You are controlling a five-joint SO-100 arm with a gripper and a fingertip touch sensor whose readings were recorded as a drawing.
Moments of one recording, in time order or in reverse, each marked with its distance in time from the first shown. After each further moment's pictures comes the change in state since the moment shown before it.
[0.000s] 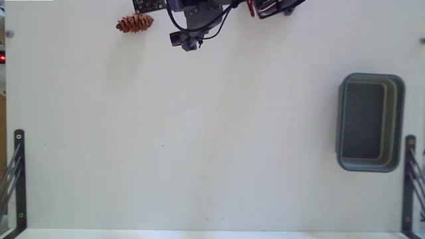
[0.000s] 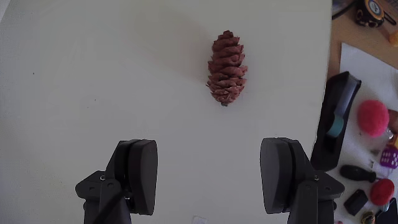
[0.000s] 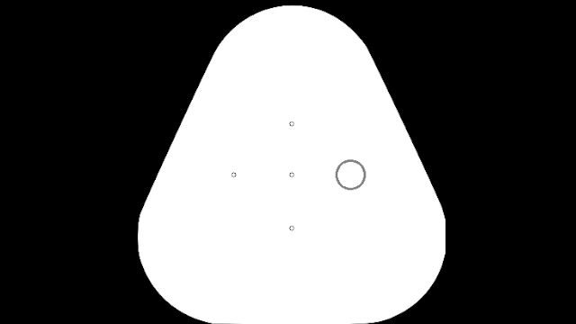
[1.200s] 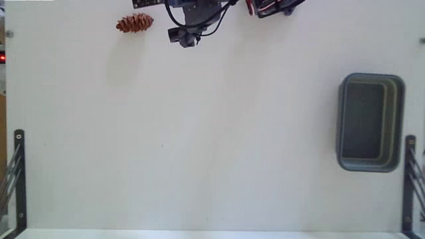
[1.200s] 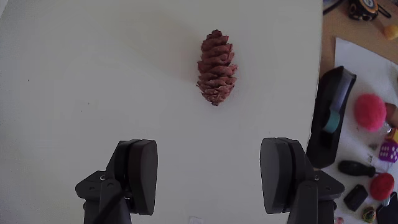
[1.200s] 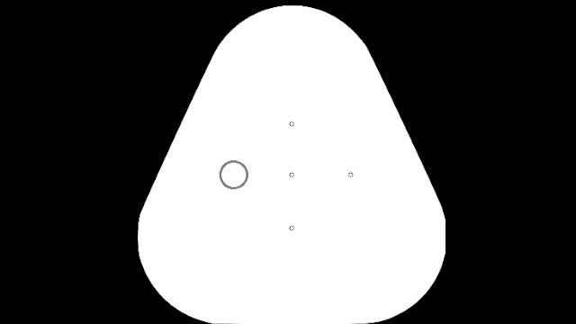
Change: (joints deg) arm 2.0 0.0 0.0 0.0 0.0
